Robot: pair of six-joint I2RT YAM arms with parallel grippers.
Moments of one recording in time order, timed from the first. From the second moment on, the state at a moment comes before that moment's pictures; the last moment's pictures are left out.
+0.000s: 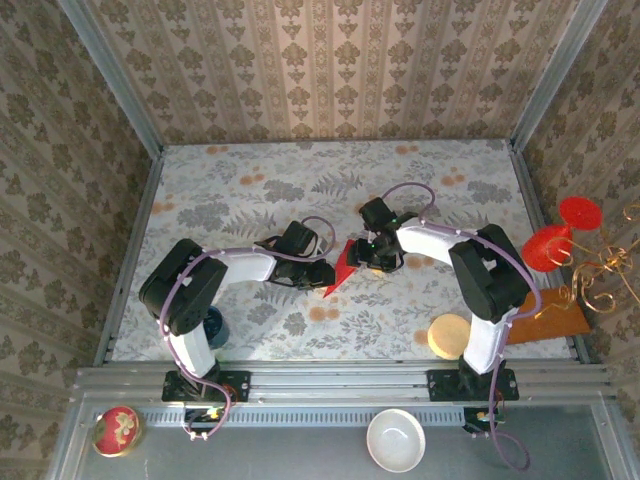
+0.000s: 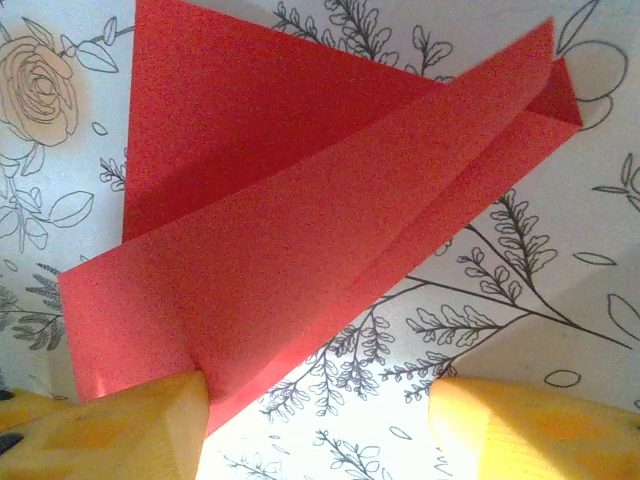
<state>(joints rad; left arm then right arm) -0.72 1.77 0.87 -0.13 0.48 -0.68 0.50 1.86 1.12 -0.54 -0.19 0.64</state>
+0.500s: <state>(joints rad) -0.71 1.77 0.87 -0.13 0.49 -0.68 0.51 1.89 1.15 -0.58 -0.15 0.64</state>
